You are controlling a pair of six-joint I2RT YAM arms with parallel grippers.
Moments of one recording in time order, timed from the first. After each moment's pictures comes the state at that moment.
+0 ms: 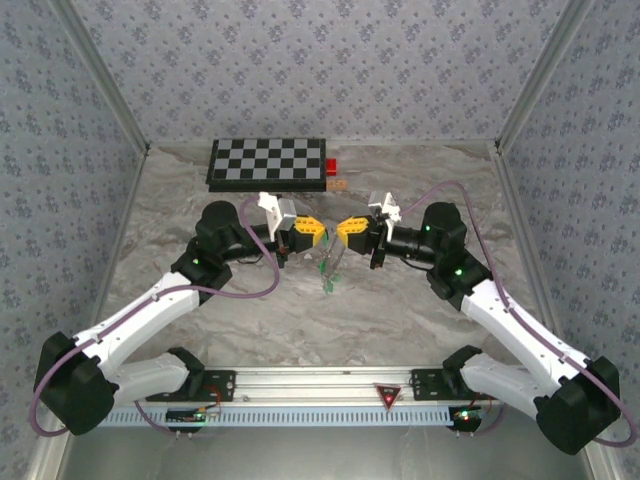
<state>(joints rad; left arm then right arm) -0.66 1.10 0.81 0.28 0.69 -0.05 0.54 0.99 0.78 0.16 -0.73 0.09</state>
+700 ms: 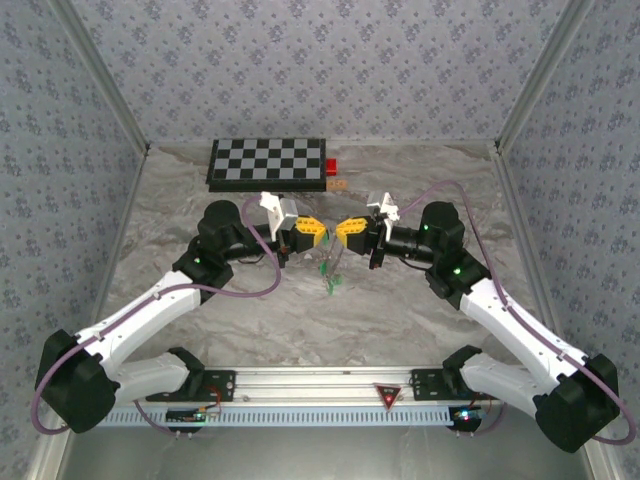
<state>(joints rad) -0.66 1.12 0.81 0.28 0.69 -0.05 0.54 1.00 0.78 0.16 -0.73 0.10</state>
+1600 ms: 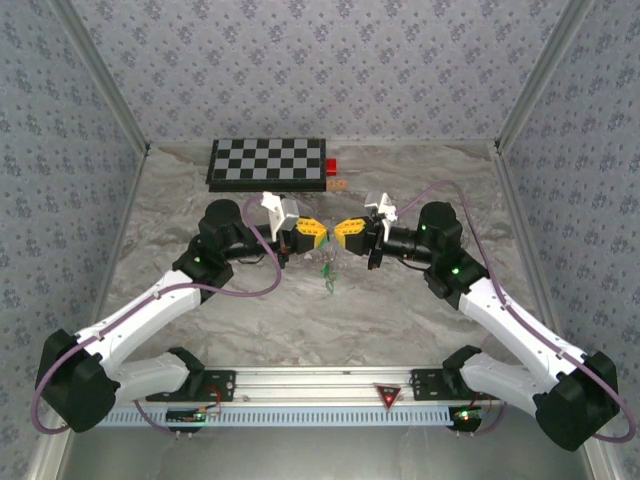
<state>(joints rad) -0.66 1.12 0.82 0.26 0.71 -0.05 0.55 1.01 0.78 0.16 -0.72 0.10</state>
